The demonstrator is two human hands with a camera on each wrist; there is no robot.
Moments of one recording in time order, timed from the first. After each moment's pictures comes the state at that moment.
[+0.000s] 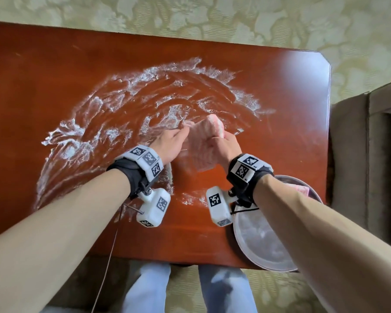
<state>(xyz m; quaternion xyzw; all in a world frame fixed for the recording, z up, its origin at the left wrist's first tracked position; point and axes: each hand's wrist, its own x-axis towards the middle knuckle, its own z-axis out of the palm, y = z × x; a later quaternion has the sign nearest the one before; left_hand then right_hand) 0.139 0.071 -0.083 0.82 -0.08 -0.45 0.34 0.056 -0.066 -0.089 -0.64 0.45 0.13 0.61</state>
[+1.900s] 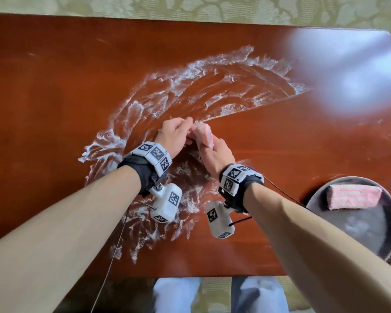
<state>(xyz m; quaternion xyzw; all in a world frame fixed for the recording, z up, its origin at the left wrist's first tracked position) 0.255 0.176 -0.162 0.80 -0.02 -0.41 0.44 0.147 0.082 -0.166 -0.76 0.38 0.17 0.50</state>
